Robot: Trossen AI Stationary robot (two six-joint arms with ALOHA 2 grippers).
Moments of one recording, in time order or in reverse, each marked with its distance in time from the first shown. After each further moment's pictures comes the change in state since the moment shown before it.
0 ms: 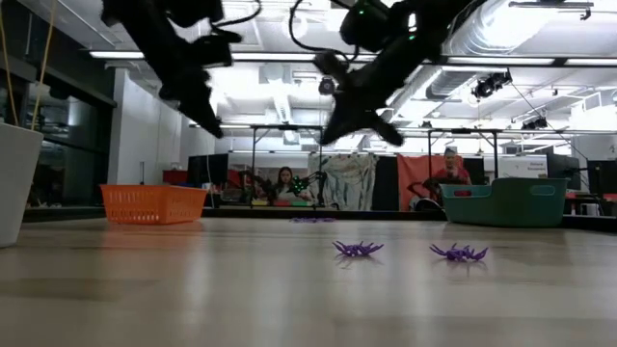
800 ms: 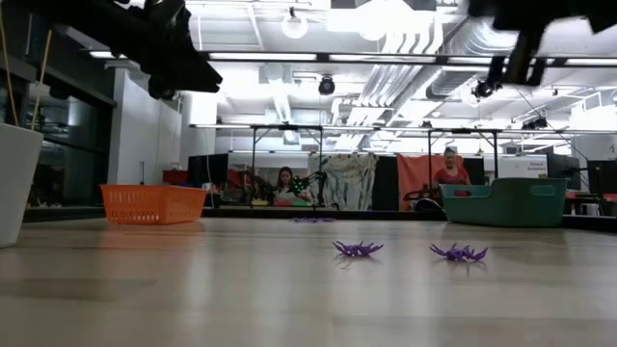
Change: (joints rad) left arm -0.014 -0.419 -0.295 0.406 0.106 -0.367; right arm 0.423 -0.864 -0.643 0.273 -0.093 0.091
